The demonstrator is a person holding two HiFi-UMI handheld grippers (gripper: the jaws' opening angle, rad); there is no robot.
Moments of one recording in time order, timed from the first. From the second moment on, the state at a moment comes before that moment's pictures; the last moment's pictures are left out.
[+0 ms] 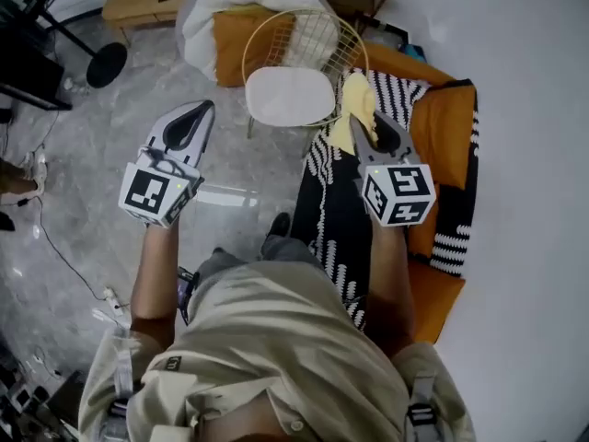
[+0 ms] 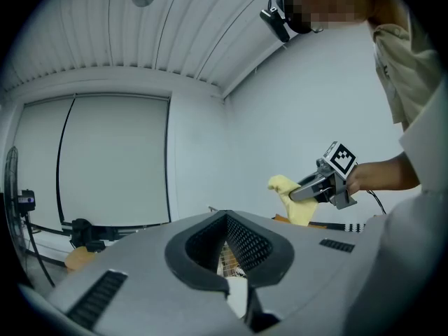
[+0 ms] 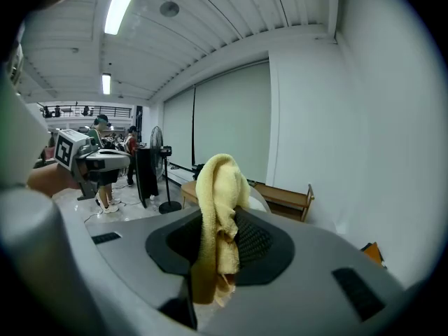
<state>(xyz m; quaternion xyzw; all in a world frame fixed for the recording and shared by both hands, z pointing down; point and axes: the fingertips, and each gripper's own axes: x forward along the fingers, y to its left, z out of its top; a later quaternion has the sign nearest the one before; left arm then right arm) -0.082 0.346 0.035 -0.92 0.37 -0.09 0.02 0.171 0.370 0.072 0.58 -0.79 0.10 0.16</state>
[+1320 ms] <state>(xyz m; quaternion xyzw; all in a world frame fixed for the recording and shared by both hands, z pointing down) -0.054 0.079 0.043 -0.95 0.29 -0.04 0.03 0.174 0.176 0.091 0.63 -0.74 0.13 0.18</state>
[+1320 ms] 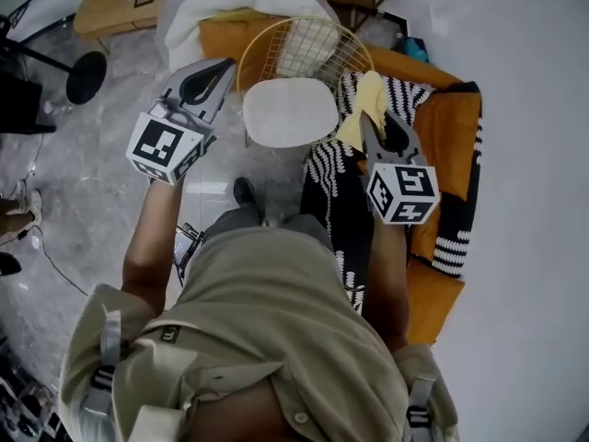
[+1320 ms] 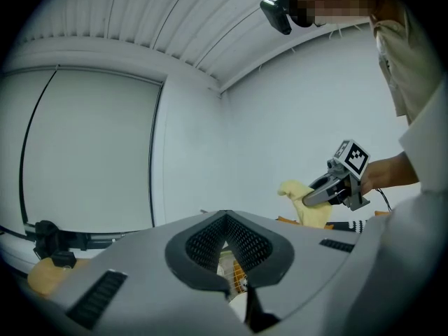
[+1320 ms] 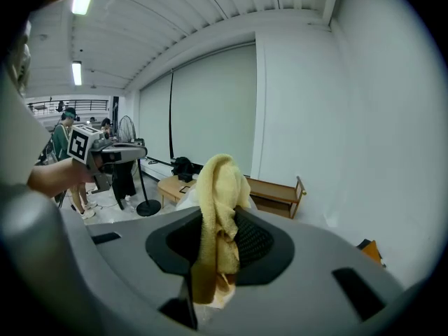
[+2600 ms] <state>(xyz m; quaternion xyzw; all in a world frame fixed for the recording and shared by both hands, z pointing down) -0.075 -0.065 0.230 -0.88 0.43 -0.18 -0.12 0.183 -0.096 0.381 0.49 -0.77 0.26 0.30</state>
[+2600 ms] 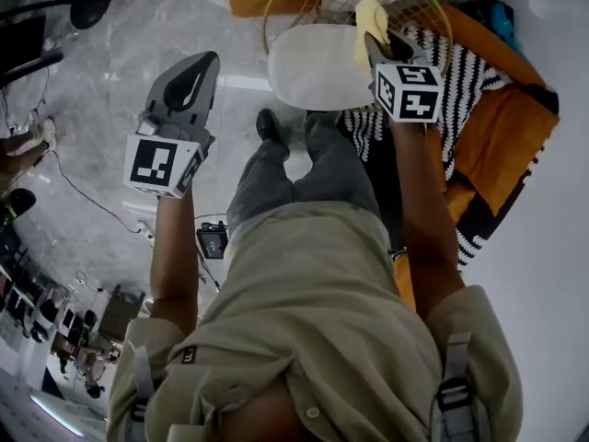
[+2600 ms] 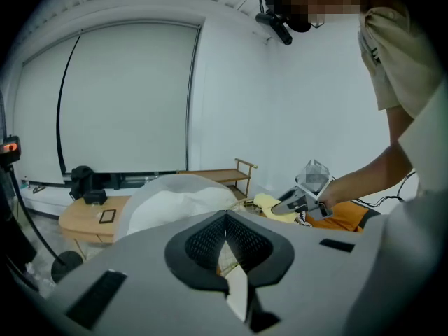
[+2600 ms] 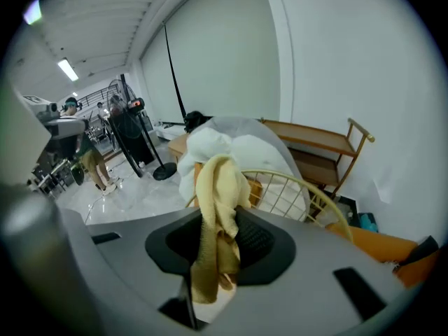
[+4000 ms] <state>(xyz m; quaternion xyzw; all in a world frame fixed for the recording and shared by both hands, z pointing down) -0.079 -0.056 0.447 -0.85 0.39 -0.30 -0.20 0.257 -0.078 0.765 0.40 -0.62 0.26 0.62</state>
